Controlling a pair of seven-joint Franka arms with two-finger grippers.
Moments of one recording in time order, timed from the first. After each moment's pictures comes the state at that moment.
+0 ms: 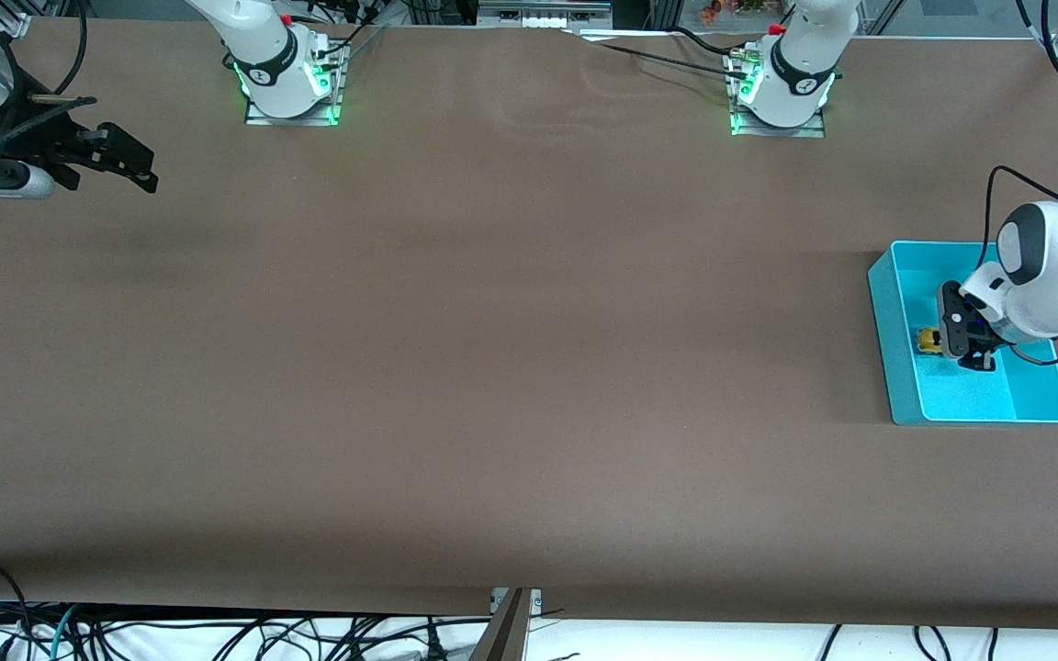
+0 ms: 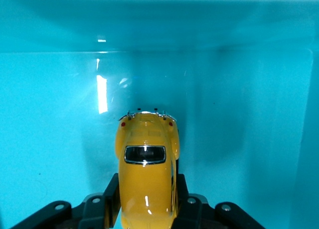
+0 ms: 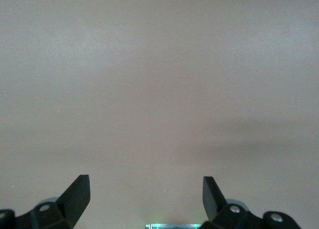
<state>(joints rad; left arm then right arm) 0.63 0.53 -0.27 -1.99 0.44 2.43 1.63 0.04 -0.12 0.05 -1.74 0.02 1.57 0.12</state>
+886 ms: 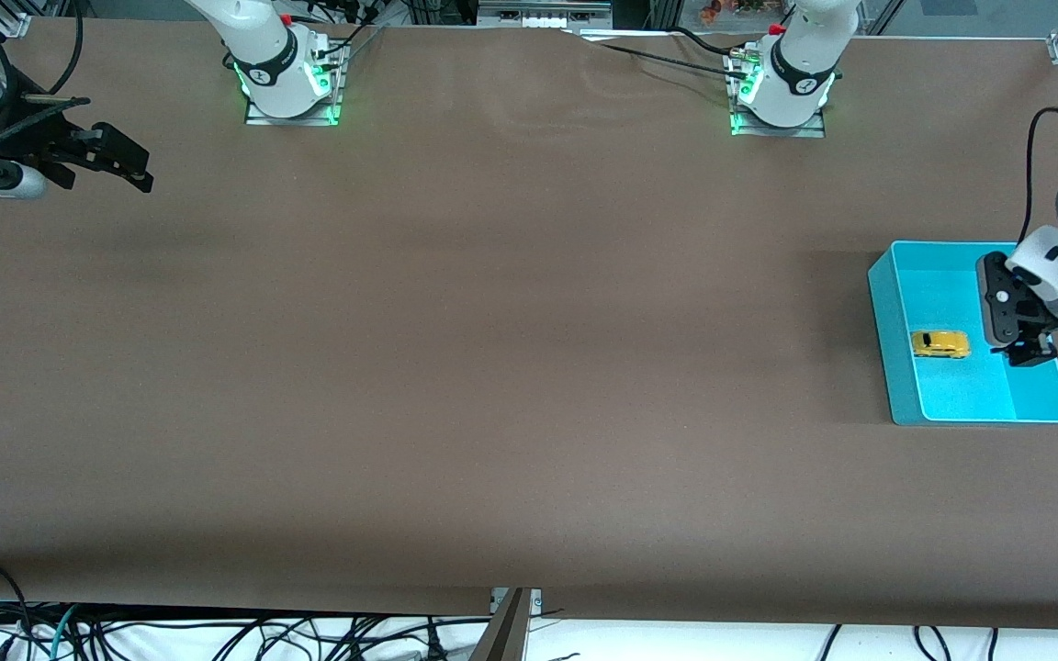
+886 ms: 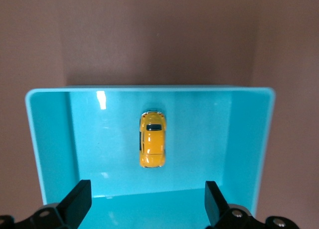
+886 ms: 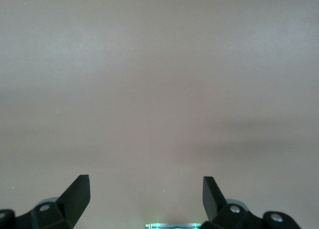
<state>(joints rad) 0.64 0.27 -0.47 -1.80 0.34 1.89 1.57 0.04 -0.12 0.04 -1.73 0.02 1.57 0.12</state>
